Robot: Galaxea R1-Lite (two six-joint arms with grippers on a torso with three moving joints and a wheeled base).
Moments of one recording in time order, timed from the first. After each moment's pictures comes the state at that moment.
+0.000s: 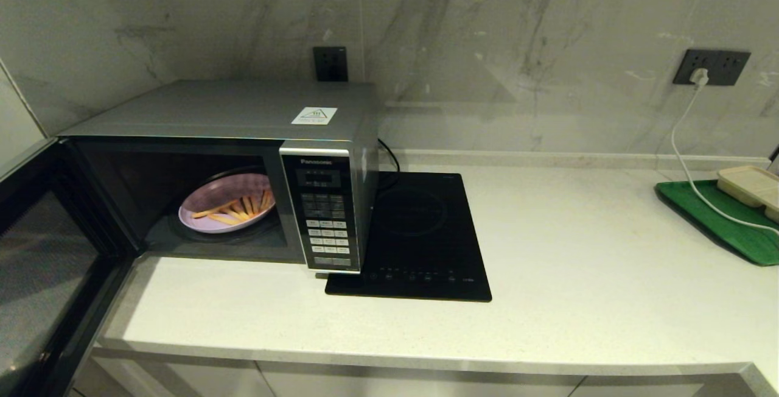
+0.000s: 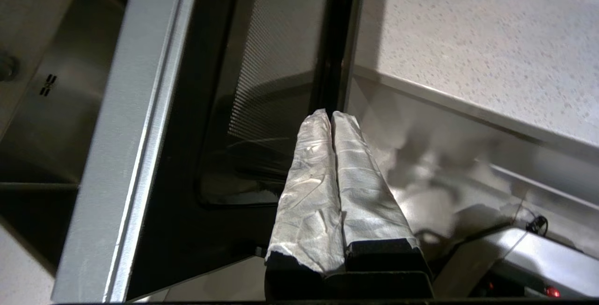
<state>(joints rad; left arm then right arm) 0.04 0.98 -0.88 0.54 0.50 -0.01 0.00 0.00 -0.07 0.17 -0.05 0.09</state>
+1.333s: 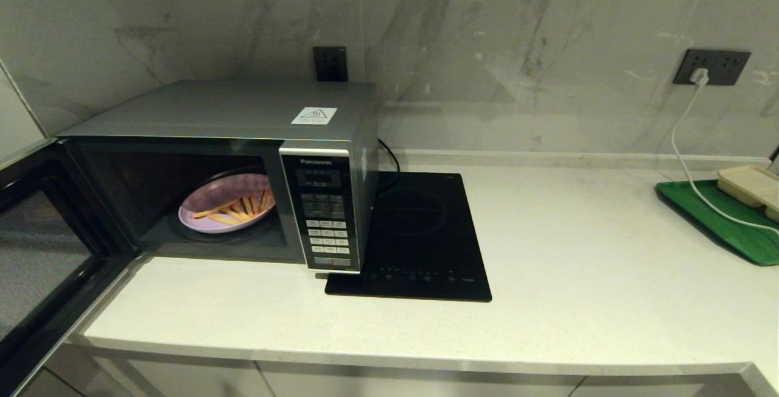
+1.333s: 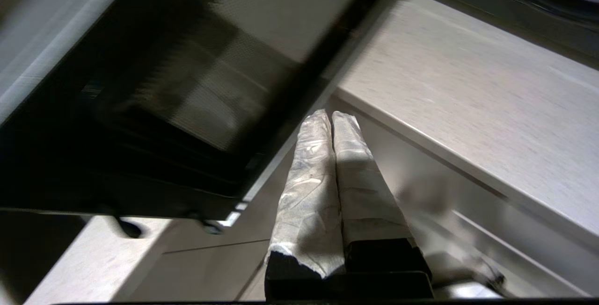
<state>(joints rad) 0.38 1.01 -0.80 0.31 0.28 0.01 0.00 0.00 -0.07 0.17 -0.05 0.09</state>
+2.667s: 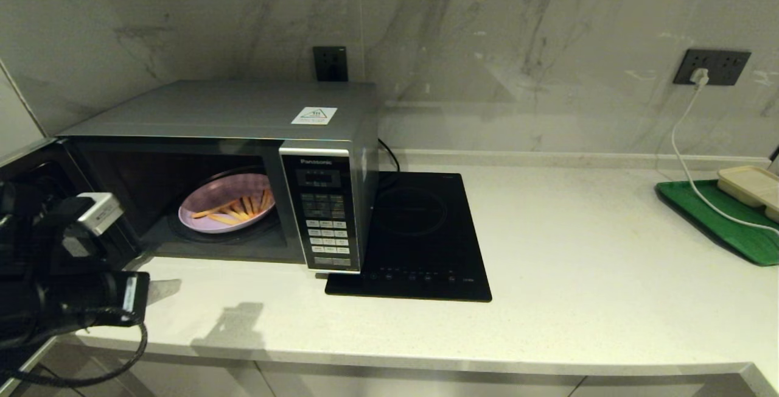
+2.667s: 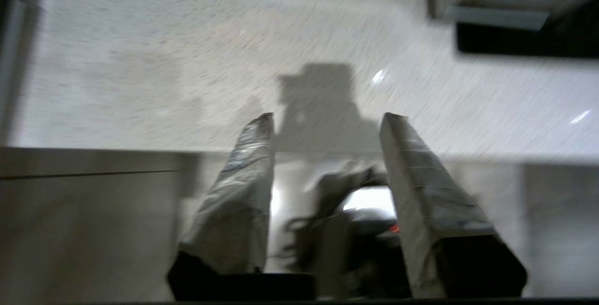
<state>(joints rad) 0.01 1.34 -0.71 0.06 -0.09 0.00 0.00 0.00 -0.07 0.17 -0.05 0.09</state>
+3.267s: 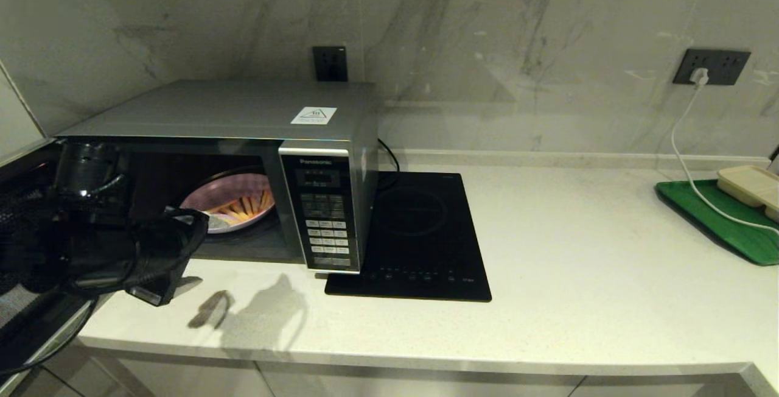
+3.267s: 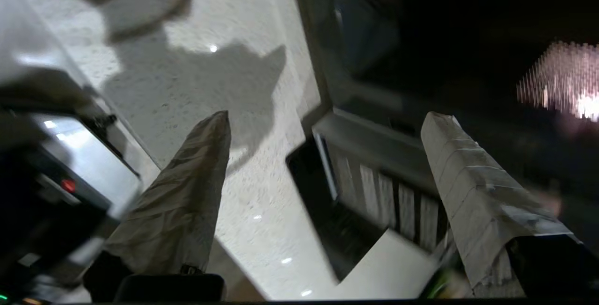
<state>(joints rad) -0.12 1.56 -0.90 0.07 0.04 -1.32 0.00 0.00 -0.07 0.17 -0.05 0.09</state>
